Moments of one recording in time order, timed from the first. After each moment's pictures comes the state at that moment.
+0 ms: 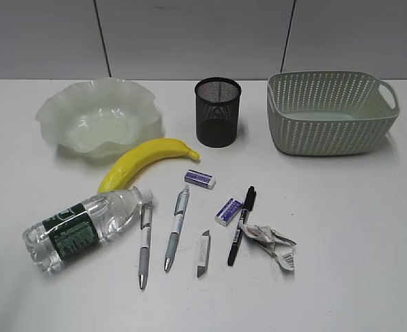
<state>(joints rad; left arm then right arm) -0.11 0.47 -0.57 -0.08 0.44 -0.04 0.01 -0.01 -0.51 -0.06 1.04 0.05</state>
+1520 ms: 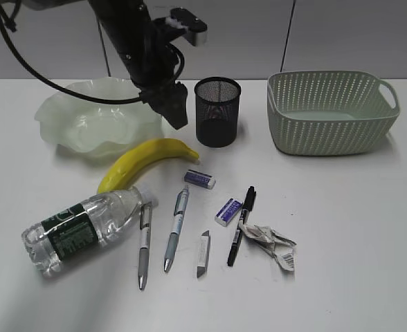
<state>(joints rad) -0.49 2.26 -2.05 -0.20 1.18 0.66 0.01 -0.01 -0.51 -0.06 1.04 0.05</state>
